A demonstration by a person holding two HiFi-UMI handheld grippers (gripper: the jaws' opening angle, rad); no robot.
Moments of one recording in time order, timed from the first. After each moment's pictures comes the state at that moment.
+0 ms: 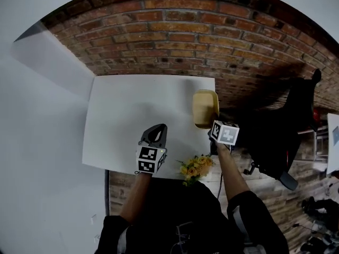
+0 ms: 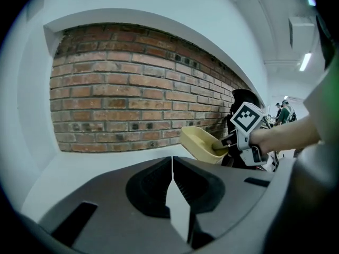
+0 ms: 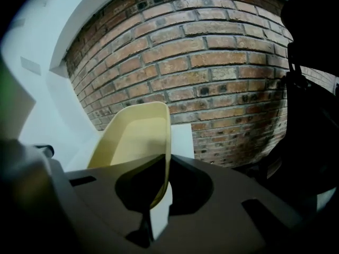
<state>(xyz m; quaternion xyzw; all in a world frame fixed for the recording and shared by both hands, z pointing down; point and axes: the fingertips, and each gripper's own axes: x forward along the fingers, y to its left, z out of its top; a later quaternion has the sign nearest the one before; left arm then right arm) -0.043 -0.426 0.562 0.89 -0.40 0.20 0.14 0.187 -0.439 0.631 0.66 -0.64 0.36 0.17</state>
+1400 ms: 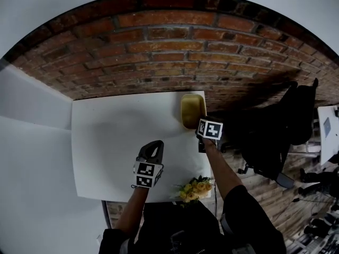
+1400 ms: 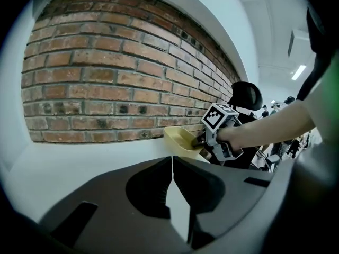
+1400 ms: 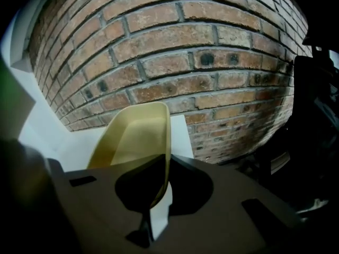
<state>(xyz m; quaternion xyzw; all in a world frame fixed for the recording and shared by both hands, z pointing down) -0.013 -0.500 0.630 0.91 -0.32 0.23 0.18 0.219 -0.548 0.735 0.69 -0.56 0.42 0.20</state>
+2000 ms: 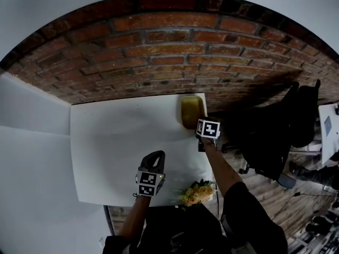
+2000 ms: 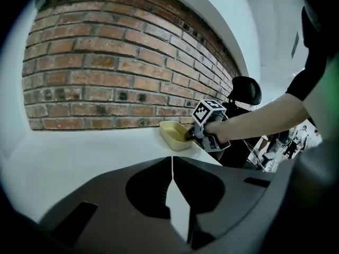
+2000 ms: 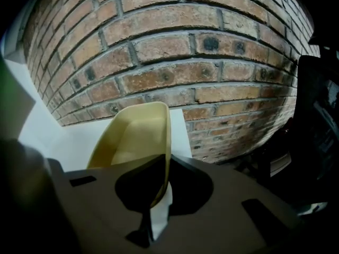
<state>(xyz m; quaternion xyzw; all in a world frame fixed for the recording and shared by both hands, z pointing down) -0.018 -0.482 0.658 0.90 -0.30 0.25 0.20 0.230 -0.565 0.768 0.69 -0.55 0.42 0.22</state>
